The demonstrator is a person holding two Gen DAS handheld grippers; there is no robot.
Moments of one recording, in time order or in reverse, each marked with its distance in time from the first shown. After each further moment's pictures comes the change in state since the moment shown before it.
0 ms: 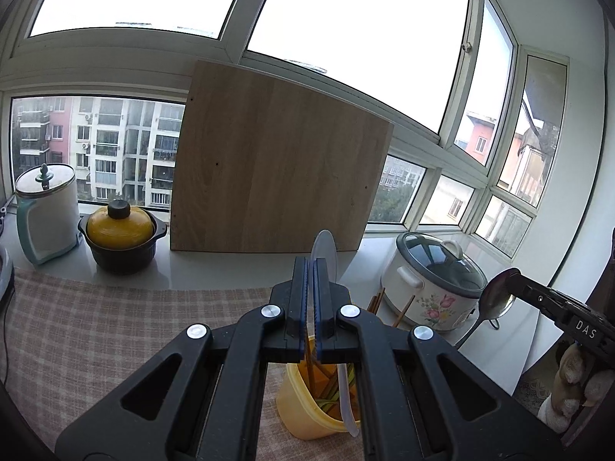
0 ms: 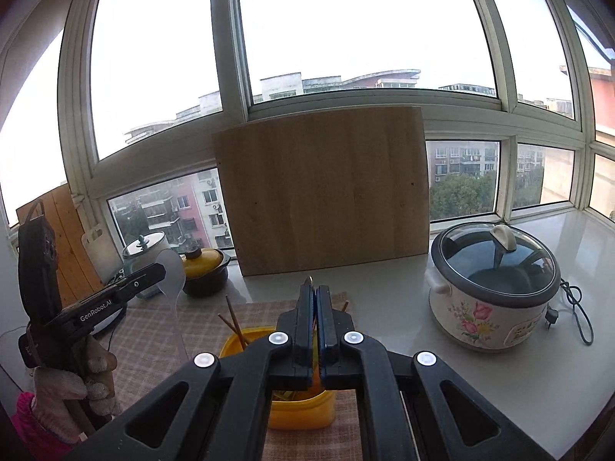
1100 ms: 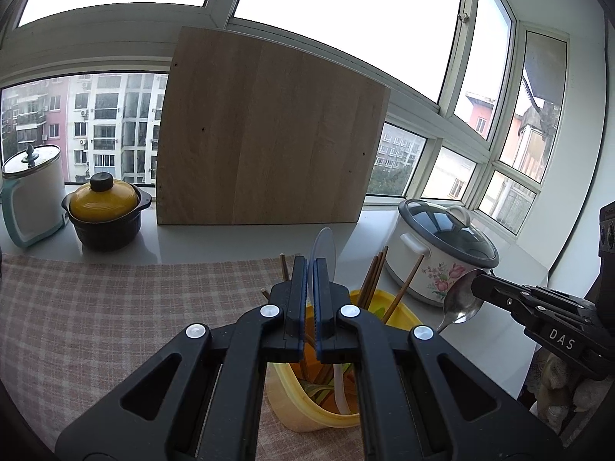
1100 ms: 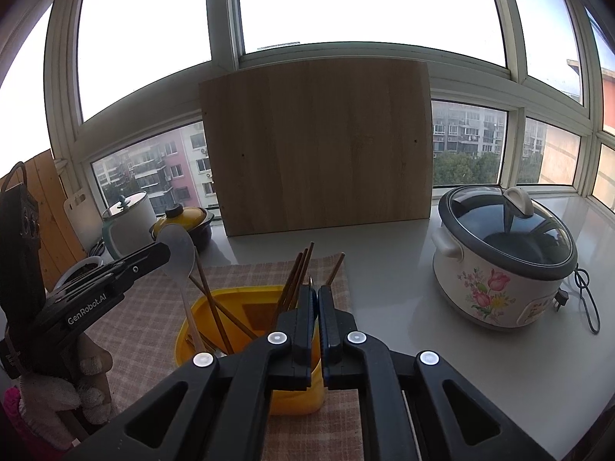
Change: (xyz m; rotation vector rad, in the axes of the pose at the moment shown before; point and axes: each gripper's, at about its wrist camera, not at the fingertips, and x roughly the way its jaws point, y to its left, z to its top) left arm 0.034 -0.014 -0.041 0.033 0.079 -0.005; right arm 0.047 -0.004 -0.036 -0.015 0.128 -0.014
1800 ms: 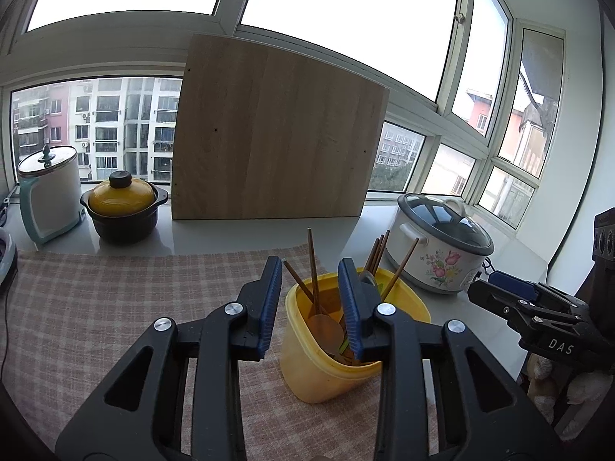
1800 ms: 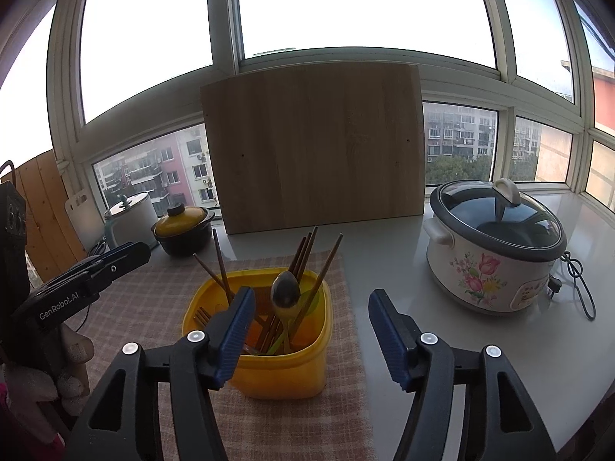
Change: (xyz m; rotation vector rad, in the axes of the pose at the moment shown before) left arm -0.042 0.008 -0.011 0.012 0.001 0.013; right arm -0.024 0.008 -0.022 0.017 -0.022 -0.014
